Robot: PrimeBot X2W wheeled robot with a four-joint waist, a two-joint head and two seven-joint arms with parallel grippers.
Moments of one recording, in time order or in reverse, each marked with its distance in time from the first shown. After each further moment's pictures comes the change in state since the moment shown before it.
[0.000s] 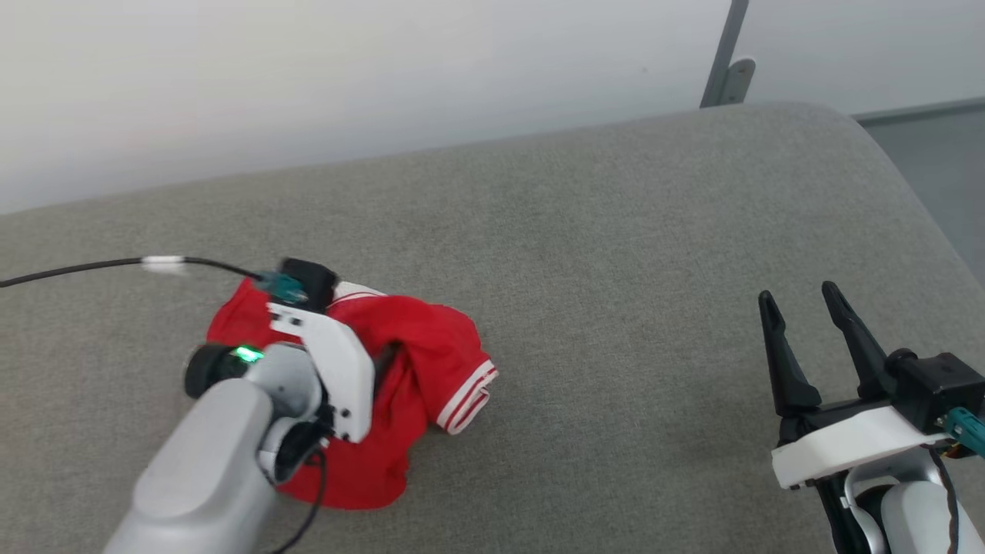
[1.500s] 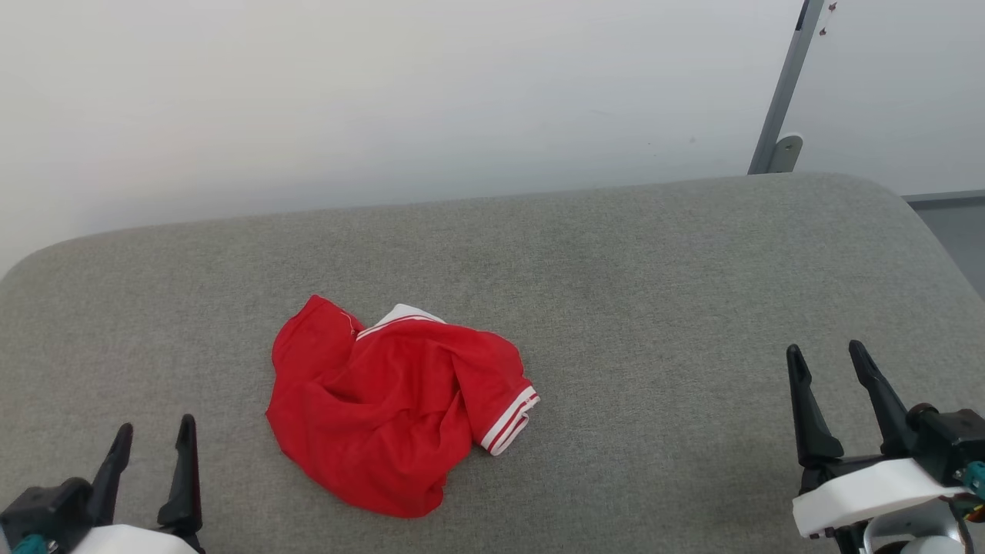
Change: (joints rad) left arm 0.641 0.165 0.368 -0.432 -0.010 0.190 -0.688; right arm 0.114 0.021 -0.077 0.006 -0.018 0.000 -0.016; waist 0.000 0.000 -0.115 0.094
